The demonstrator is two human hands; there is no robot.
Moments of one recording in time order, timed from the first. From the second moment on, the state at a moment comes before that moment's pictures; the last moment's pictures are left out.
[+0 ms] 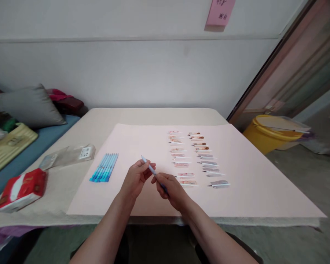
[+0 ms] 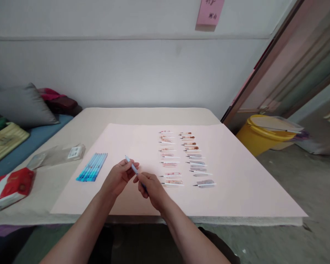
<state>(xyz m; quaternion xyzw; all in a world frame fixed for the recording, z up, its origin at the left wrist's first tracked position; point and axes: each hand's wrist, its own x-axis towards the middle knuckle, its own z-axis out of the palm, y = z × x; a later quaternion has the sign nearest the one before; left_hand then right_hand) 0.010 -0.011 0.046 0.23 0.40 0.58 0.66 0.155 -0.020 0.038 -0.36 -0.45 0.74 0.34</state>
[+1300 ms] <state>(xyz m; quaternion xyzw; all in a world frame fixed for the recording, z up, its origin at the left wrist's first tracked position) 0.016 -0.015 0.049 0.34 0.51 0.56 0.57 0.160 -0.020 0.033 -0.48 -0.72 0.37 0.33</state>
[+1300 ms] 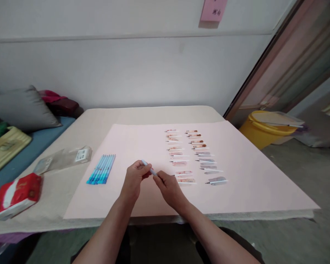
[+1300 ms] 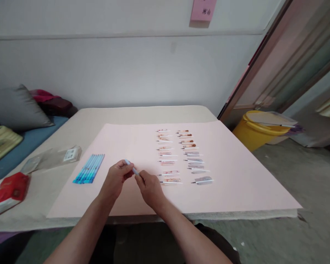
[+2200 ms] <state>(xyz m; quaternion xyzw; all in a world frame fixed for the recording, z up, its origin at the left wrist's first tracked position) 0.006 -0.008 0.044 0.24 0.49 0.60 0.58 0.165 -0.019 0.033 -0.49 -0.73 0.34 0.33</state>
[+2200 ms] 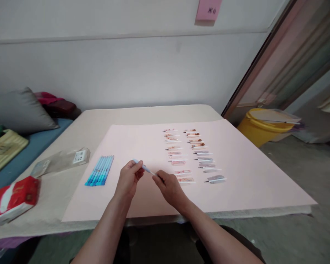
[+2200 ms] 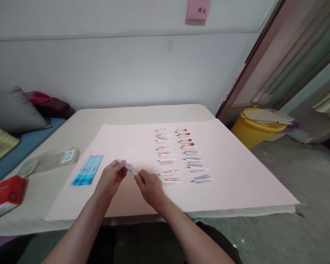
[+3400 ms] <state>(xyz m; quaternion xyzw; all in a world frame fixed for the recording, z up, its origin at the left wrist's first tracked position) 0.009 -0.005 0.034 0.10 0.46 0.62 0.62 0.199 0.006 0.050 -0.45 -0.41 0.56 0.56</state>
